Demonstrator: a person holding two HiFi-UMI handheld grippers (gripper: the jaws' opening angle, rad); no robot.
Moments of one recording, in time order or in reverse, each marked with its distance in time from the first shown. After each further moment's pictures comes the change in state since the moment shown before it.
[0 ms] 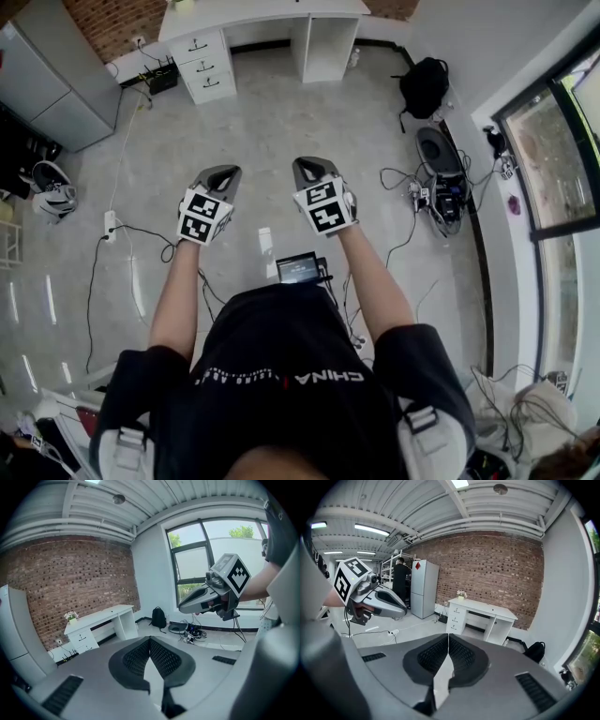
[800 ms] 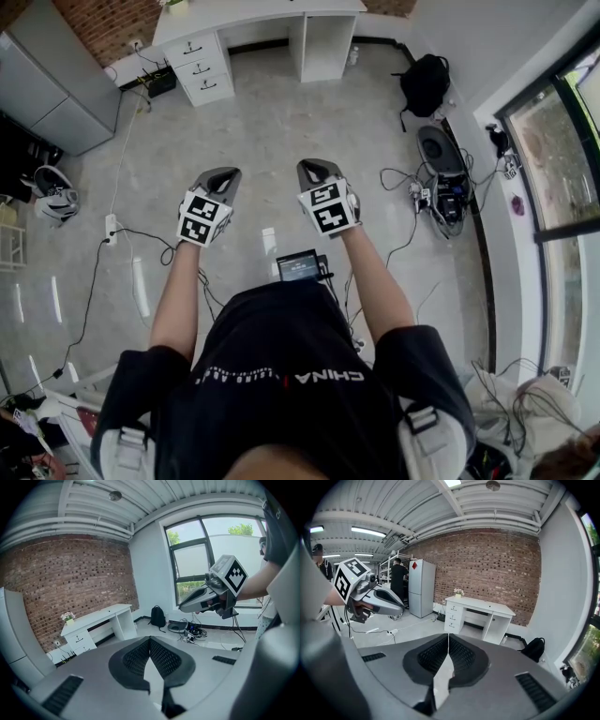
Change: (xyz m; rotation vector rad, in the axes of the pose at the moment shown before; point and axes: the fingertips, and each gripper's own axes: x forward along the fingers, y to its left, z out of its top) left arm 0.047 -0.021 0.017 0.014 0.023 -0.007; right arm -0.002 -0.060 -0.029 0.035 0.011 0.006
